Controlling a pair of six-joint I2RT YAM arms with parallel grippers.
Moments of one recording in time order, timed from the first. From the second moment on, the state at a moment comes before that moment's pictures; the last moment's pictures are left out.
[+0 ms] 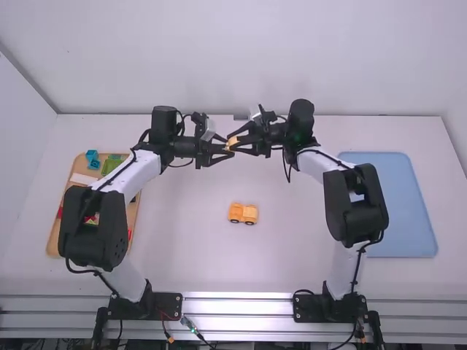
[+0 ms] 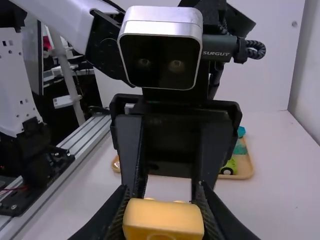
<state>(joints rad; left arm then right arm) -0.12 1.75 1.19 -0.05 1.26 0.49 0.27 2.03 1.29 0.80 -1.56 0.15</state>
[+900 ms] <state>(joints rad) -0.13 1.75 1.19 -0.45 0.84 0.46 0.14 2.02 1.30 0.14 -0.83 -0.02</state>
